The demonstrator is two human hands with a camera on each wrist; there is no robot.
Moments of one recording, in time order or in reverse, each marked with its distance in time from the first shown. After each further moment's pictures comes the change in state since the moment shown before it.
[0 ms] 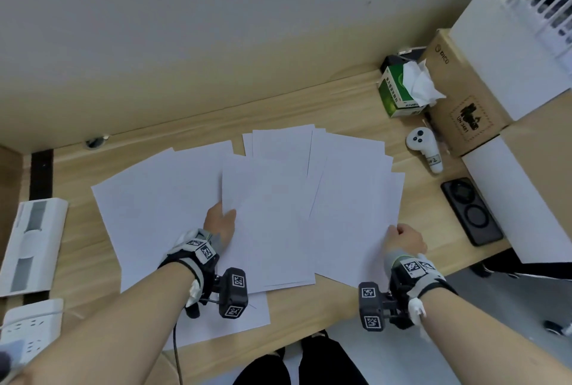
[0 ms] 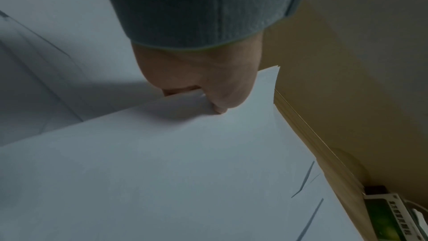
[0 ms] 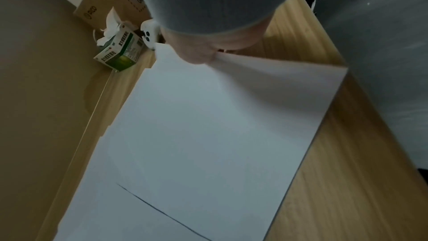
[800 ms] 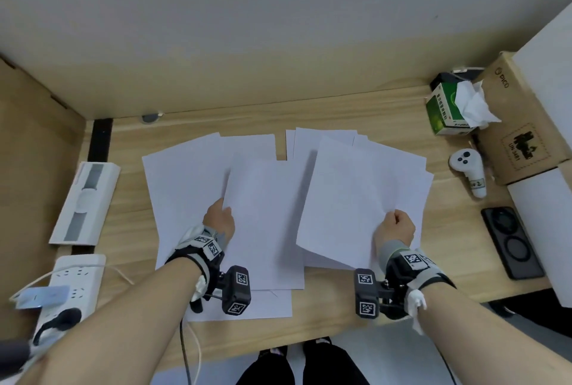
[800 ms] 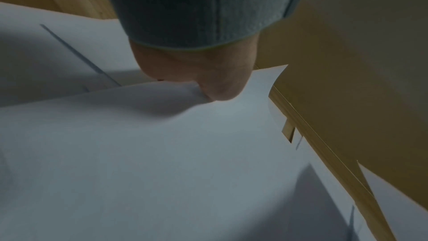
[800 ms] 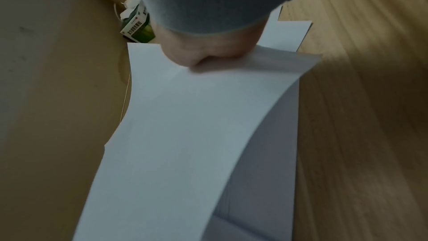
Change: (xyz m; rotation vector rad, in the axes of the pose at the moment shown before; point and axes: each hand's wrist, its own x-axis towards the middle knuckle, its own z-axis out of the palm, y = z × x) left_hand -0.011 -0.037 -0.053 0.076 0.226 -0.201; right_hand -0.053 -0.072 0.041 0.393 -0.072 -0.116
